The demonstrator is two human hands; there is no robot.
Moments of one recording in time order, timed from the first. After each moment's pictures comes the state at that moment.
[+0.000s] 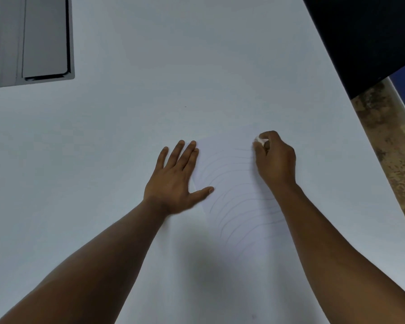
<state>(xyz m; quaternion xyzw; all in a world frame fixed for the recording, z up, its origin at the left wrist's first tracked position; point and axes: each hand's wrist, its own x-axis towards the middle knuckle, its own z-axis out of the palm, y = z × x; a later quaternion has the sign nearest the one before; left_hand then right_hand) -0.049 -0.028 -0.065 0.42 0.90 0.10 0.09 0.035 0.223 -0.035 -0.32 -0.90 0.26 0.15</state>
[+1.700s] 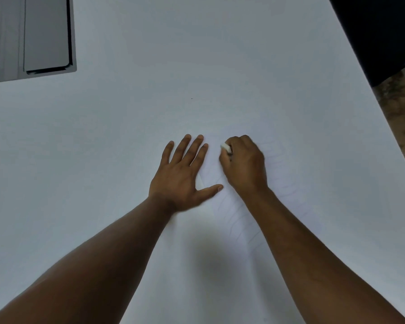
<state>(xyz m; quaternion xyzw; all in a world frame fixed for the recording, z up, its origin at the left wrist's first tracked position) -0.051 -0.028 -0.070 0.42 0.90 0.09 0.08 0.010 0.144 -0.053 -0.21 -0.94 0.21 0.16</state>
